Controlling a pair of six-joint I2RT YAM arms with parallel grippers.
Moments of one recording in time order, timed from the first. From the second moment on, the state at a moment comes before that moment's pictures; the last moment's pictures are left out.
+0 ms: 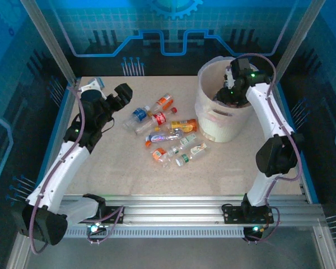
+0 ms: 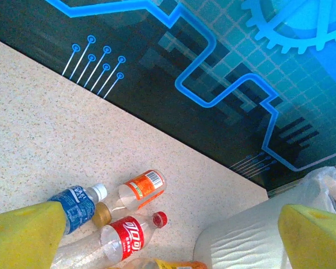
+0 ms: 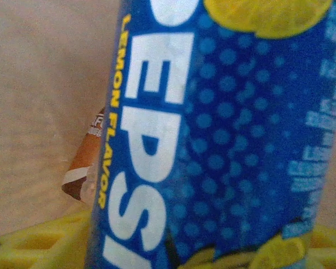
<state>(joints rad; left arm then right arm) -0.21 1.11 1.08 -0.25 -0.05 -0.74 0.15 1.81 1.86 -1.17 0.05 0.06</state>
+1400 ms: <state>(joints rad) -0.18 1.45 1.12 -0.43 0.09 -0.69 0.15 1.53 1.88 -1.15 0.08 0.13</state>
